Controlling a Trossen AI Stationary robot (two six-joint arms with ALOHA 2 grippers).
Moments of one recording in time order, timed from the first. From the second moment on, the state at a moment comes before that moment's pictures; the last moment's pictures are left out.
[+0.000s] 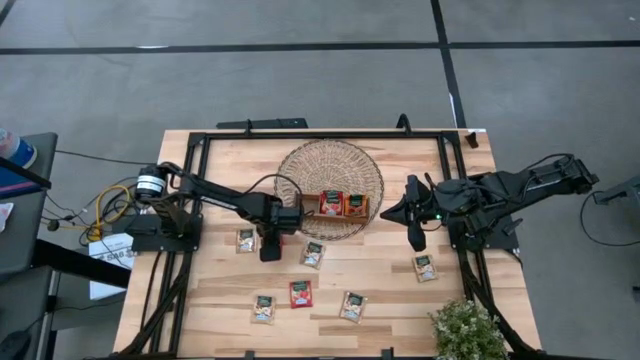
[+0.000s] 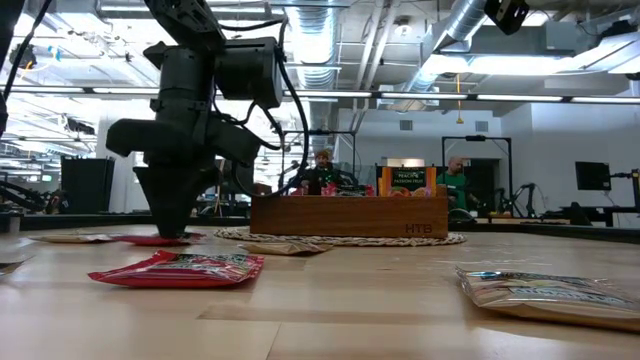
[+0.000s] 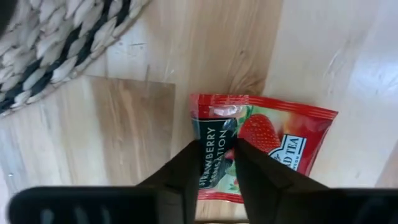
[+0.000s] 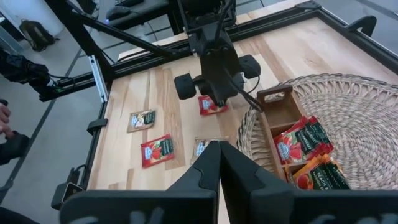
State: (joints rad) left arm -0.03 1.79 0.98 -0.69 0.09 -0.14; right arm 0.27 0.92 0.92 -0.48 0.21 0.37
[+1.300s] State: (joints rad) left arm -0.14 1.52 1.46 -0.87 -0.21 -0.28; right arm 0.12 1.33 0.92 0.04 -0.10 0.40
